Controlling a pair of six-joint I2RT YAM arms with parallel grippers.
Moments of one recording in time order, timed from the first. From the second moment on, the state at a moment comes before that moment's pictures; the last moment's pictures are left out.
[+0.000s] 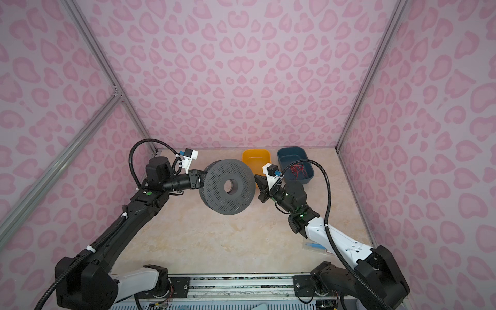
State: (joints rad) left arm -0.22 1.25 1.00 -0.01 0.95 -0.71; right arm 0.55 1.20 0.65 0.53 -0.21 0.12
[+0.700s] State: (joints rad) left arm -0.20 1.39 1.05 0.39 0.91 -1.01; right arm 0.66 1.27 0.62 0.70 -0.13 0.30
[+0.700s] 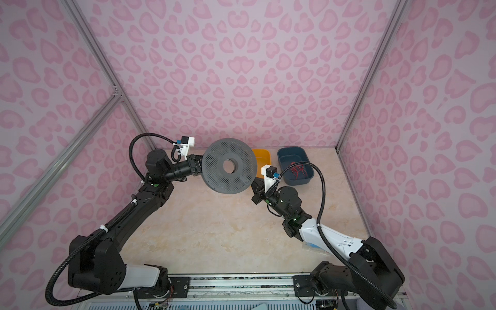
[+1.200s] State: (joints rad) left arm -0.21 1.41 1.02 0.50 0.77 -1.04; right arm 0.75 1.33 0.62 0.65 -0.06 0.35
